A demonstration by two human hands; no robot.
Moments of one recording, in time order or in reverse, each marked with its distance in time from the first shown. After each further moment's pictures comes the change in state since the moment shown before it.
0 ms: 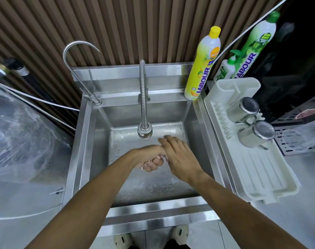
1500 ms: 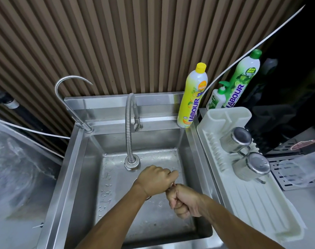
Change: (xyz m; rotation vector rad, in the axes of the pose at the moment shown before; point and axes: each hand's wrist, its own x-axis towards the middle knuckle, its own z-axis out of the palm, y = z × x) left_hand 0.059 0.024 0.021 1.504 0.877 0.981; right_hand 0.004 0.046 -0.034 1.395 -0.876 0.813
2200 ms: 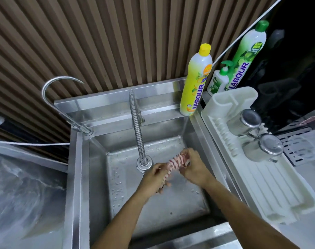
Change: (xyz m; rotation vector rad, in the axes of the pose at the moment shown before) left_hand -0.040 -0.023 0.009 -1.520 -0.208 -1.038; right_hand 0.065 -0.005 -0.023 -0.371 0.748 -0.513
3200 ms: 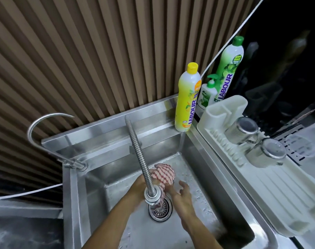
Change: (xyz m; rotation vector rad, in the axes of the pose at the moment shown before) left_hand 0.059 0.036 -0.072 0.034 -0.272 -0.068; right_hand -0.001 -0.035 0.107 0.768 0.253 0.508
